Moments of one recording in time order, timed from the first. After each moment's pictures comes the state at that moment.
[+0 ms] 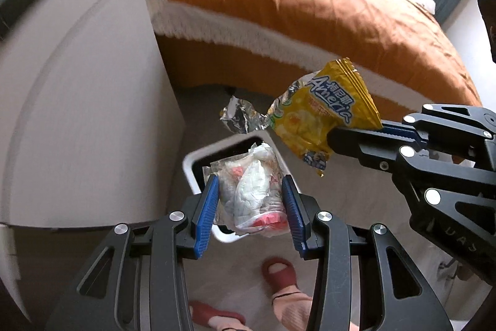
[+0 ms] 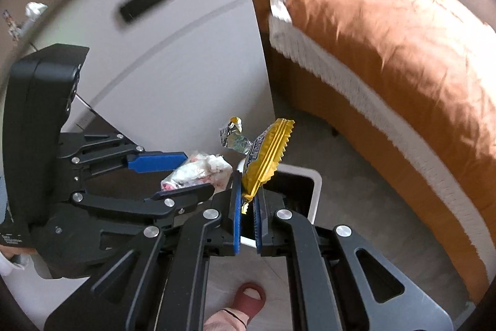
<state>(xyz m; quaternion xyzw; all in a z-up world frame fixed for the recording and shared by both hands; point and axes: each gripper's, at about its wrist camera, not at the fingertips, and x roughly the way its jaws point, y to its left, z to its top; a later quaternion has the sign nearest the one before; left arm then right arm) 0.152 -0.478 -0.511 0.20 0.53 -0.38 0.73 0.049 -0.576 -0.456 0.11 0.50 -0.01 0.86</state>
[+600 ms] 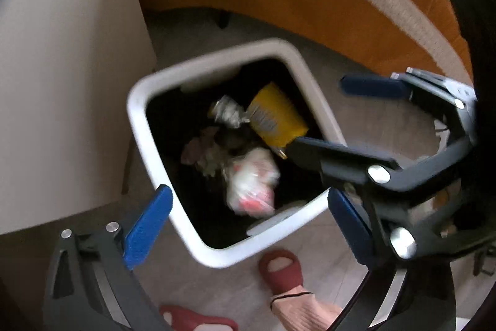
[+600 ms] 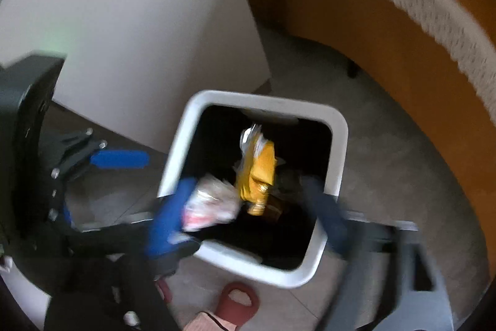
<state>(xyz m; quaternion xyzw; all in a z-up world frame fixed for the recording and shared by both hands) 0.172 -0.496 -0.726 0.19 0.61 -0.39 0.67 0.088 -0.612 -0.687 0.13 0.58 0.00 0.80</state>
